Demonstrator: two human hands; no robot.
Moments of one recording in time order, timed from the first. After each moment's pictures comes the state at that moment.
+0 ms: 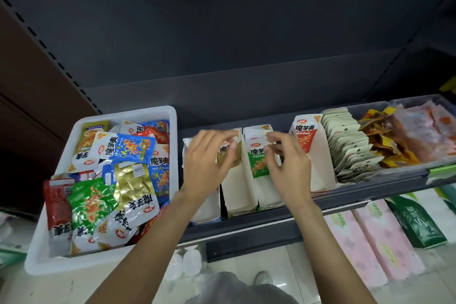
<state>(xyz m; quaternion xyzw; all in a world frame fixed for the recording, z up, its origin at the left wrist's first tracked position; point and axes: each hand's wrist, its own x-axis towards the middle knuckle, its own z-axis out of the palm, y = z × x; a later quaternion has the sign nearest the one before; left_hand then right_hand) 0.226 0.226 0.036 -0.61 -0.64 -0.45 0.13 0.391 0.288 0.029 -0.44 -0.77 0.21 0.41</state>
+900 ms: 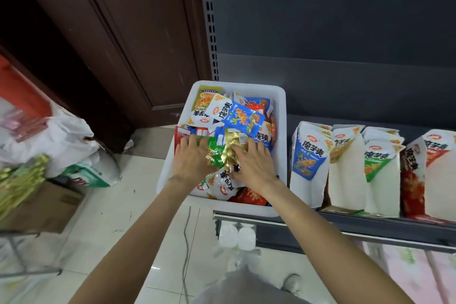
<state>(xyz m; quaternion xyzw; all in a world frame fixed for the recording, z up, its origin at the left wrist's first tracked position) 0.033 0.050 -0.013 -0.43 -0.90 -0.05 -0.03 0.157 0.160 -0.018 -0.25 -0.96 0.10 -0.03</state>
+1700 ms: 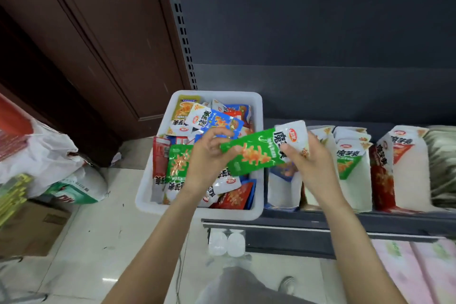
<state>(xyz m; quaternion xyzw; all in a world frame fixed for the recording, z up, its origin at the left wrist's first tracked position) 0.117 0.086 0.069 -0.31 -0.67 -0.62 -0.29 0.275 0.207 0.062 -0.34 -0.68 0.57 0.31</state>
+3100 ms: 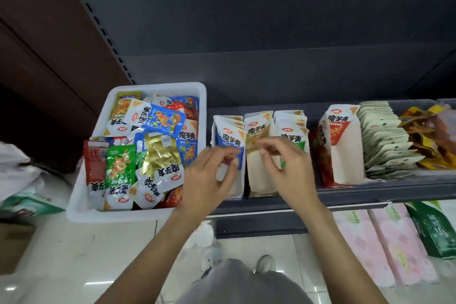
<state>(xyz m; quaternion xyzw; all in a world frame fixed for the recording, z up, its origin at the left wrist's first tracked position) 0.220 0.140 0.027 -0.57 -0.68 -0.45 0.04 0.364 0.241 0.040 -0.30 -0.83 0.30 0.37</state>
